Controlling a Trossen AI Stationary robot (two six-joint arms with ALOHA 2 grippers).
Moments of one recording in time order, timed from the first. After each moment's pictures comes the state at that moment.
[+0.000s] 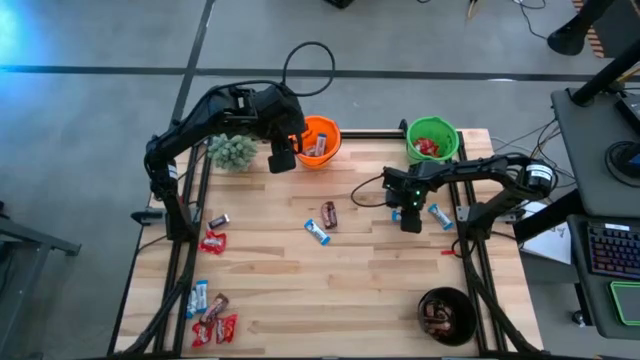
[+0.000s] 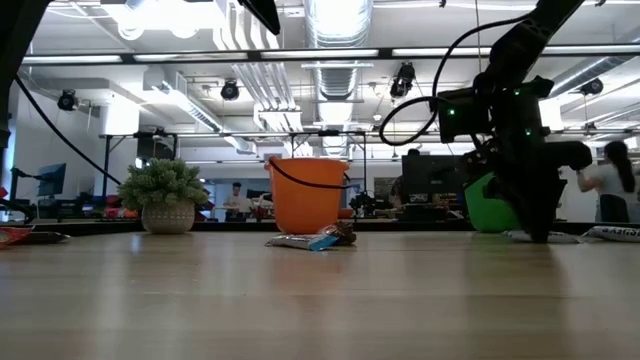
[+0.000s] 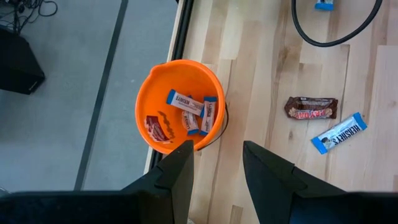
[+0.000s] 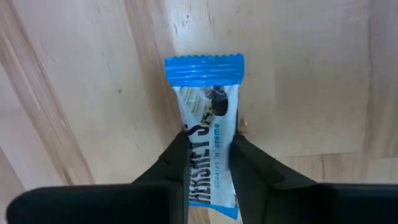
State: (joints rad) left arm 0.27 1.81 2.35 -1.53 -0.25 0.22; right arm -0.38 1.62 0.72 -0.77 -0.18 -0.22
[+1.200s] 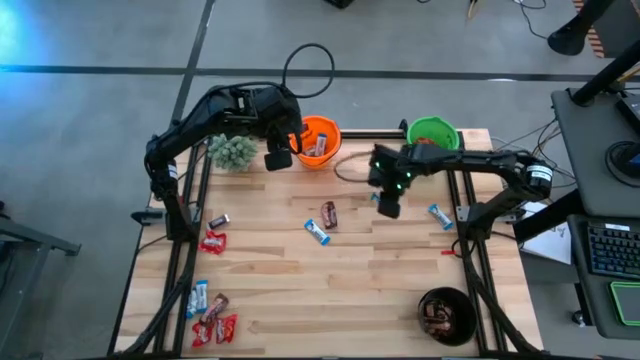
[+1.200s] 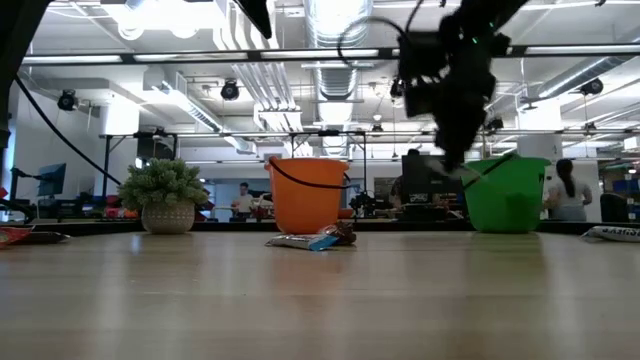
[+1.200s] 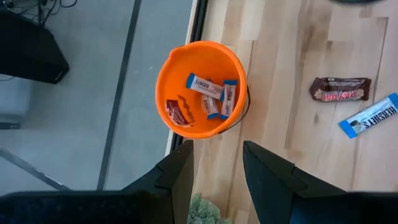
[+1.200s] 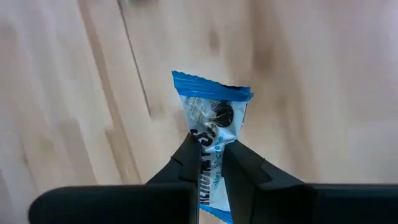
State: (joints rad) left arm 0.28 1.81 2.35 -1.57 -0.34 0.25; right arm -0.38 1.51 1.06 -0.86 -0.27 -0.07
